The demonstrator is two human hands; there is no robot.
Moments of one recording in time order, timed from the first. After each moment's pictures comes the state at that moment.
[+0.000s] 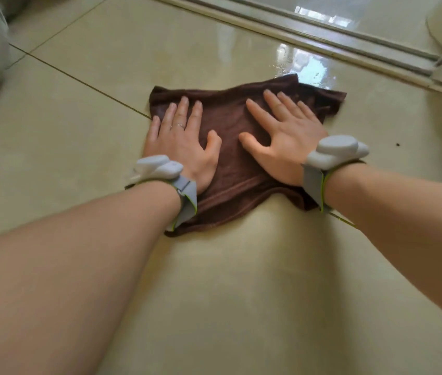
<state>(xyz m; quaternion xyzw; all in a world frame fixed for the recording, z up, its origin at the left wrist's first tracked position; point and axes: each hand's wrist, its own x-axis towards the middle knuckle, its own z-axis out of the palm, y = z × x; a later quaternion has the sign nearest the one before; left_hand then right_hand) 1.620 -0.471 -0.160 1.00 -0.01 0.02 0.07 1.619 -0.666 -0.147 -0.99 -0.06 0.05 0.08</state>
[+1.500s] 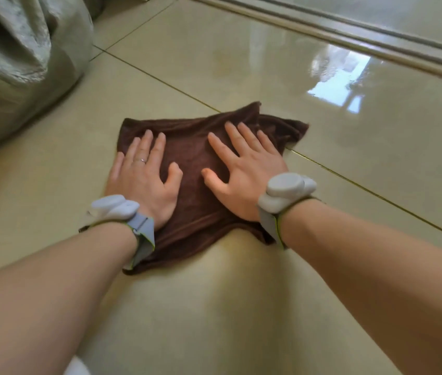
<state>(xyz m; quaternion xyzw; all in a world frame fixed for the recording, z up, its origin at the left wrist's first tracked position) 1.534 -0.324 -0.160 0.99 0.07 0.04 0.06 1.552 -0.521 -0.147 -0.98 -0.16 0.05 0.11</state>
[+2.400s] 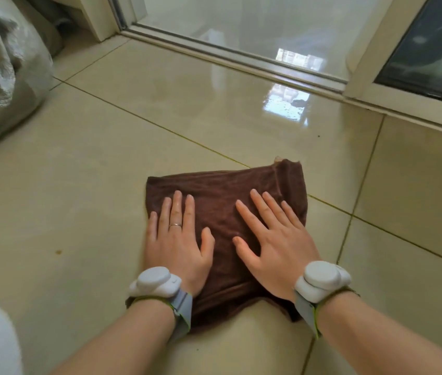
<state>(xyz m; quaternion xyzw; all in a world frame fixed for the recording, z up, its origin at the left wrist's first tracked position) 1.383 -0.486 -0.158 1.00 -0.02 0.01 0.05 1.364 -0.679 -0.138 -0.99 -0.07 0.05 0.12</state>
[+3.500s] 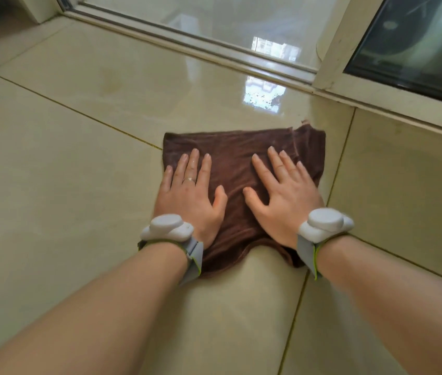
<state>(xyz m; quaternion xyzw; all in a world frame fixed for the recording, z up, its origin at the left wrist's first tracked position) 1.474 -0.576 -0.152 0.99 -0.11 0.00 0.08 1.448 -0.762 -0.140 -1.00 0.03 0.04 0.08</state>
